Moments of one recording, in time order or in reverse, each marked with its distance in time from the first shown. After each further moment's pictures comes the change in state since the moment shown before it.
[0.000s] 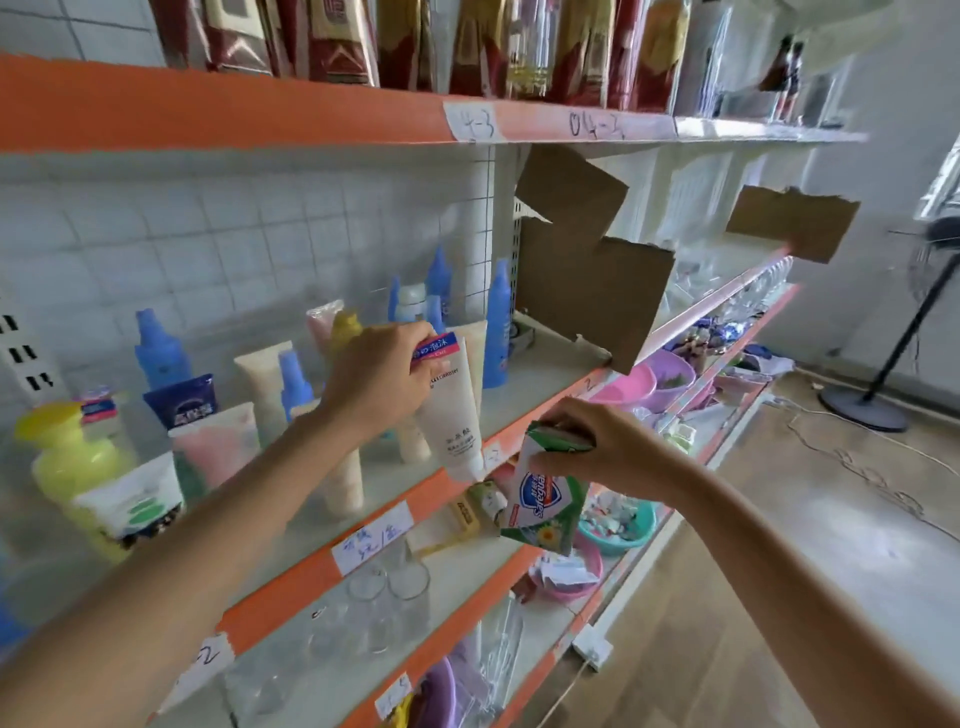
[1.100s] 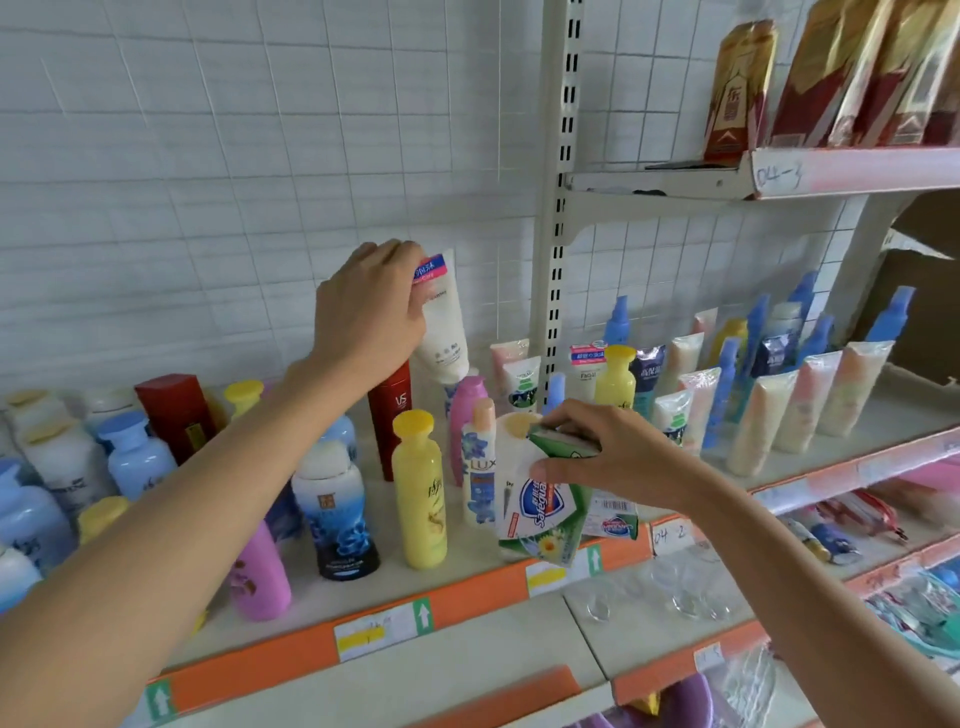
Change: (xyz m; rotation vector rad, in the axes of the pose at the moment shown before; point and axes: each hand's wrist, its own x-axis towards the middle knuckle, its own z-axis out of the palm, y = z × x) left_hand -0.243 -0.221 -0.370 0.543 0.370 -0.203; right_hand -0.040 -0.372 0.262 0.080 -0.279 -0.412
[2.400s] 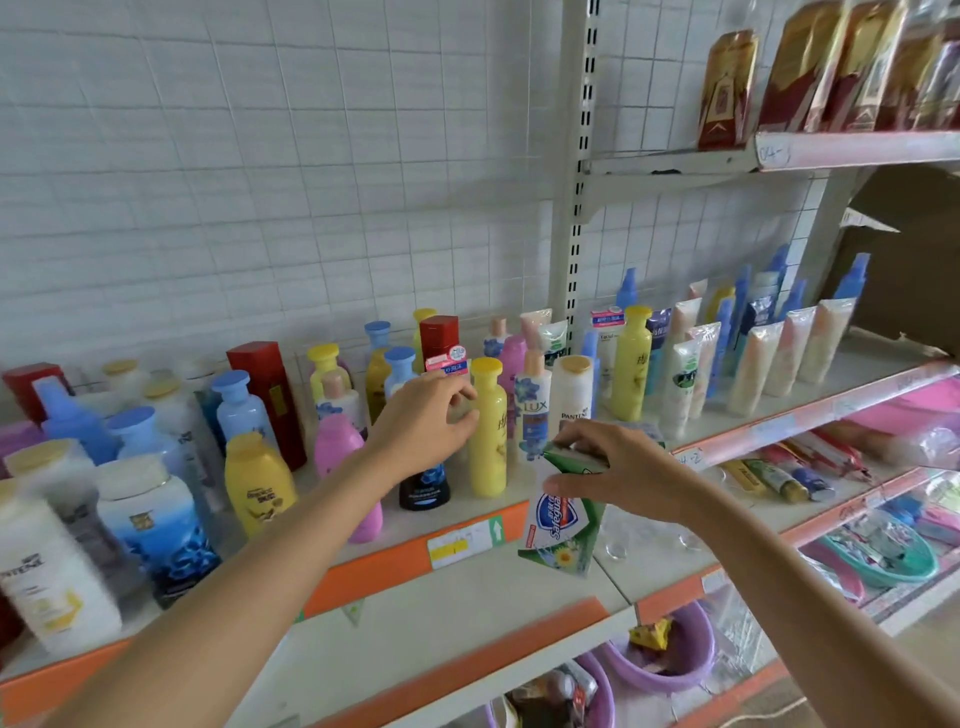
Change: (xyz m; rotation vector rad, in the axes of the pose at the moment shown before) left_hand -0.132 -0.064 0.002 -0.404 -0.423 0.058; right_hand -0.061 -0.066 0.091 -0.031 0.033 0.158
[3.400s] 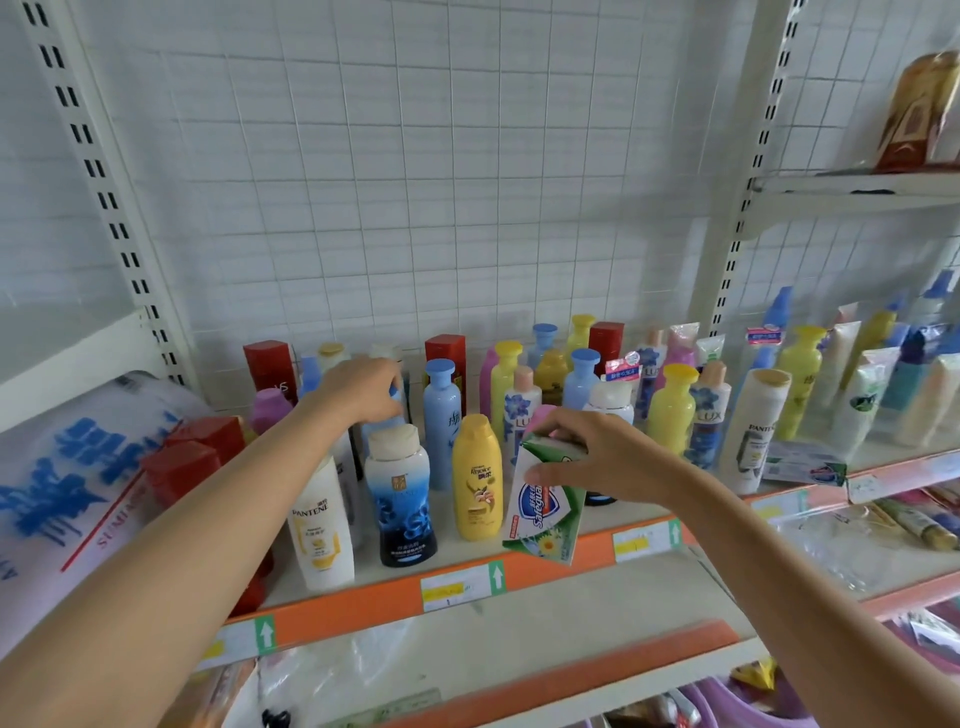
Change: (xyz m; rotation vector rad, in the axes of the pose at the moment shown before) left_hand -0.077 -0.201 -0.173 0.412 -0.254 -0.426; right_hand 0.059 -0.182 0.123 -0.069 -0.138 -0.144
